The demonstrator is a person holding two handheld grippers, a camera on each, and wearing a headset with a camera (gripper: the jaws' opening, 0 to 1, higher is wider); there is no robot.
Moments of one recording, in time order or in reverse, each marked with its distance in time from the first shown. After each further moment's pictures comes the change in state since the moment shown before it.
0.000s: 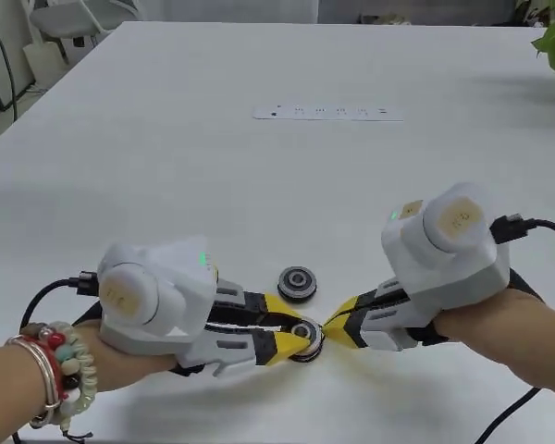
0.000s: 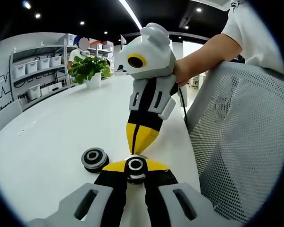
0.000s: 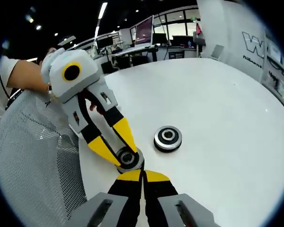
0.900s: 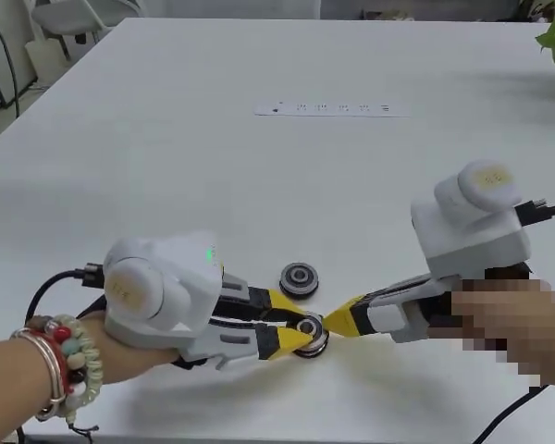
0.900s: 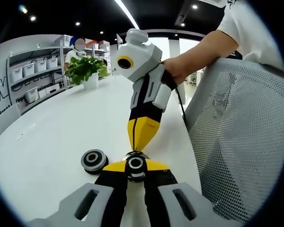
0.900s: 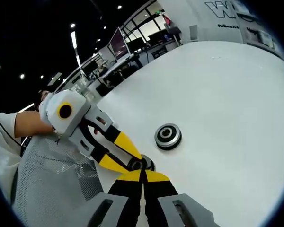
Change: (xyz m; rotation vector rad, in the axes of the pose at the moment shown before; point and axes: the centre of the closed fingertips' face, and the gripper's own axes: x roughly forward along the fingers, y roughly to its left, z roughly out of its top) left arm 0.001 -0.001 0.001 0.035 0.013 -0.017; right arm -0.008 0.014 0.008 0.270 -0.077 0.120
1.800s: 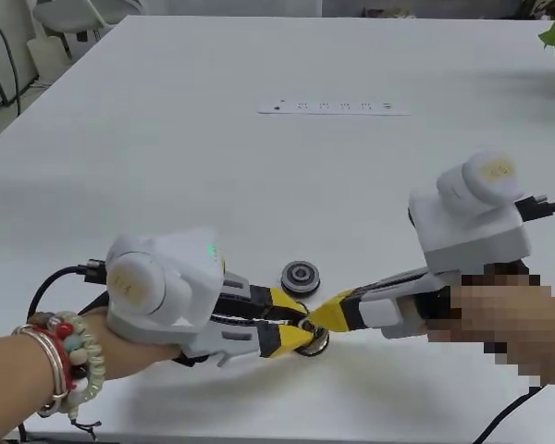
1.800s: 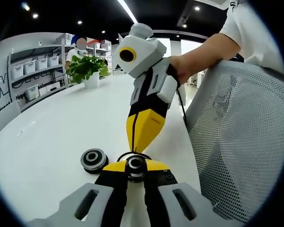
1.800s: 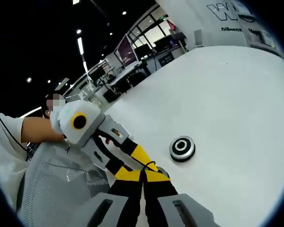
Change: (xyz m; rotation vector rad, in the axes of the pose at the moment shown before) left arm 0.000 0.001 0.000 -0.030 -0.003 0.002; right arm 0.002 0.023 0.019 -0.016 -0.054 0.053
